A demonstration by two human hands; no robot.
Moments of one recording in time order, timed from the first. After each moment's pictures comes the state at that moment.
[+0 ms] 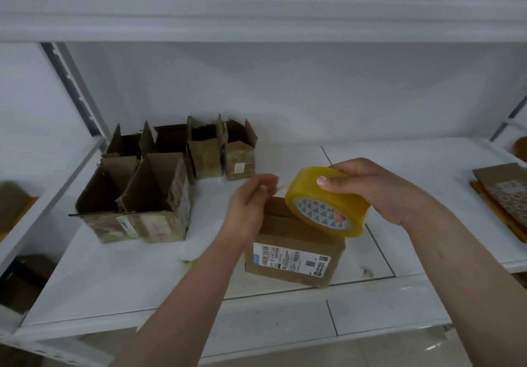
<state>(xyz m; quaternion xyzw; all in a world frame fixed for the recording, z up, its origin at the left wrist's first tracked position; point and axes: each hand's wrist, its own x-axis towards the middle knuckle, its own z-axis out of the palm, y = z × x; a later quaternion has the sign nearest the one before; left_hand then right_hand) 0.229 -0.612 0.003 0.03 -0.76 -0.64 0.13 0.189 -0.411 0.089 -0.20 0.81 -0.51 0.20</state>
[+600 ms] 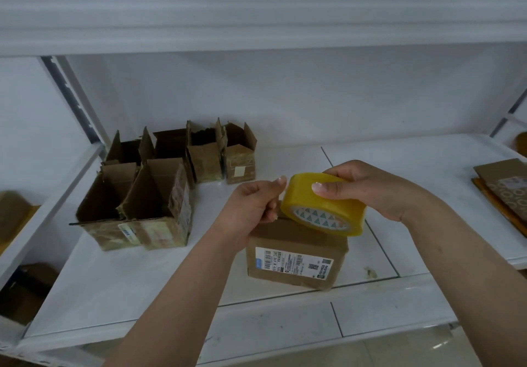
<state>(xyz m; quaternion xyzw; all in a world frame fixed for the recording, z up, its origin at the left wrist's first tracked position) 0.226 -0.619 0.024 0.03 -0.67 -0.74 -0.01 0.180 -0.412 0.087 -0.25 0.81 -0.48 0.23</state>
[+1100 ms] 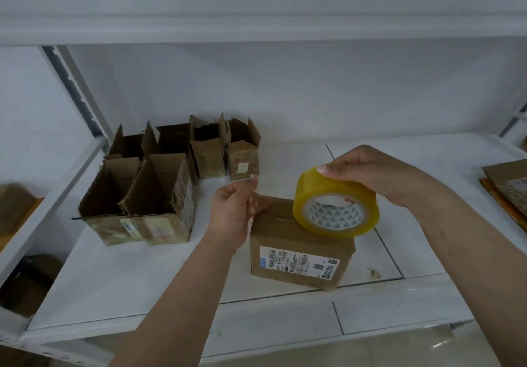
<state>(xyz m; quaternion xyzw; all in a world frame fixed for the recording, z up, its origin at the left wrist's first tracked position) 0.213 -0.638 -0.013 0.07 -0.54 -0.83 0.10 0.158 -0.416 0.091 -0.22 0.84 -0.45 0.19</state>
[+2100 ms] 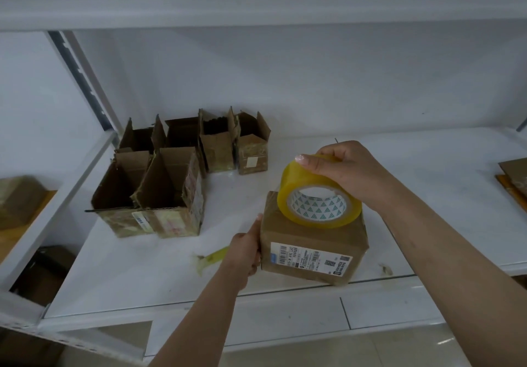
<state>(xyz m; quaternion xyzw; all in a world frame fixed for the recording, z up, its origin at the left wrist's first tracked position) 0.241 -0.641 -0.080 0.32 -0.64 -0.69 -0.10 0.171 -0.464 0.073 -0.21 0.85 -0.48 0.06</state>
